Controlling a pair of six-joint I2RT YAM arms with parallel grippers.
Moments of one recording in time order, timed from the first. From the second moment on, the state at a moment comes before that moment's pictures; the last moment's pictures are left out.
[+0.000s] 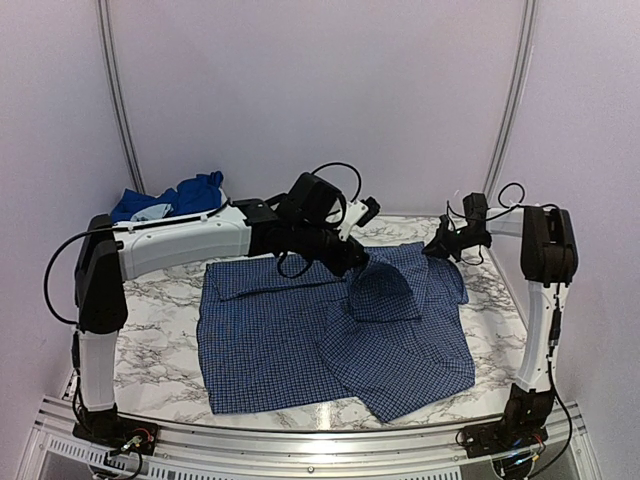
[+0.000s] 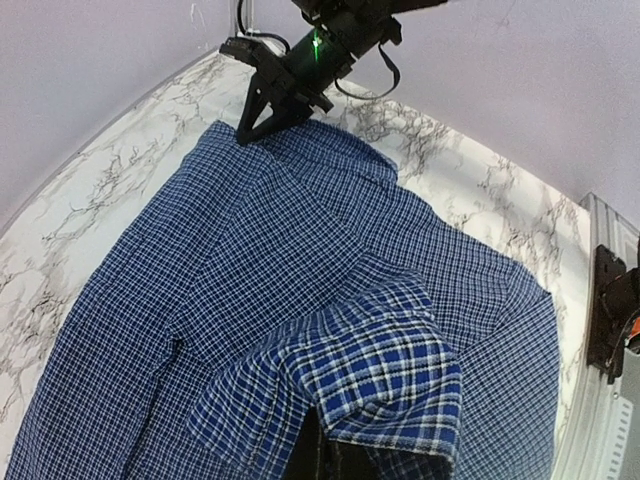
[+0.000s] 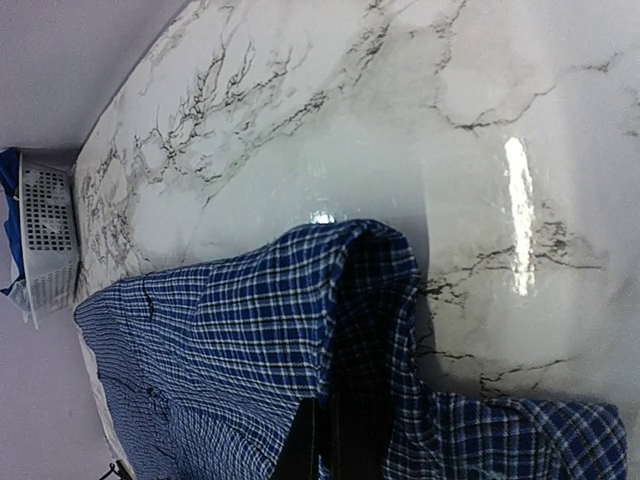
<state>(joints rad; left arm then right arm) -0.95 2.06 1.83 -0.40 0.16 -0.02 -0.03 2.26 1.69 -0.47 -0.67 0.39</state>
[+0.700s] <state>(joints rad) -0.73 1.96 1.60 -0.38 0.21 -0.47 -0.04 2.15 1.66 -0.54 -0.51 0.29</state>
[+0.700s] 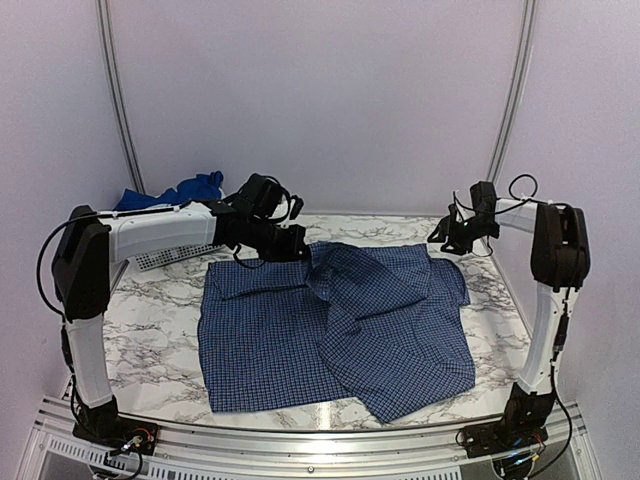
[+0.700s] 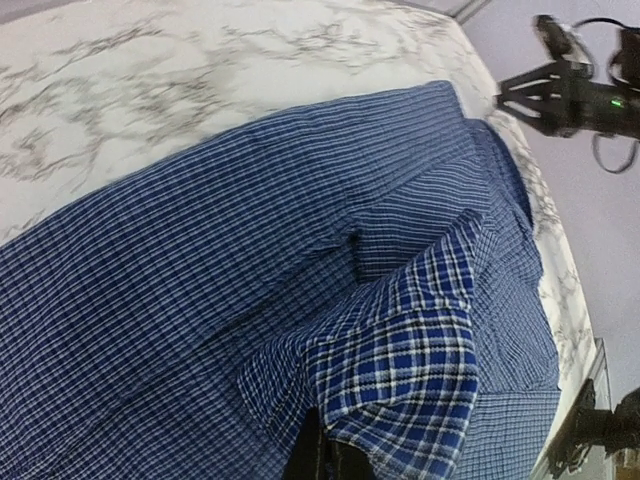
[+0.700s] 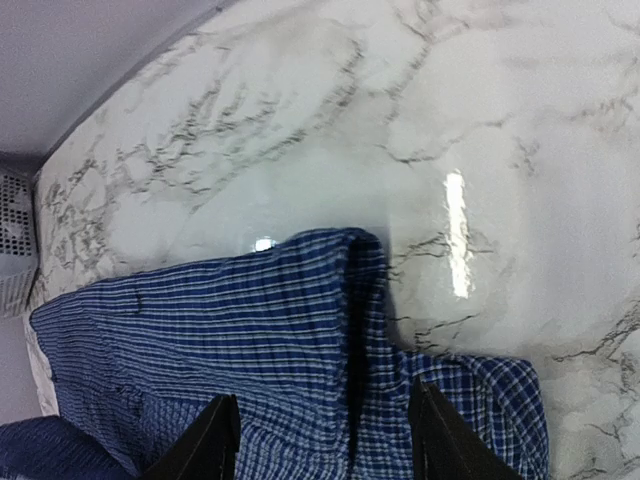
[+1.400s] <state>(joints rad) -0.54 1.85 1.23 -0.28 0.08 -0.74 0.08 2.25 1.65 -0.51 -0.67 0.25</state>
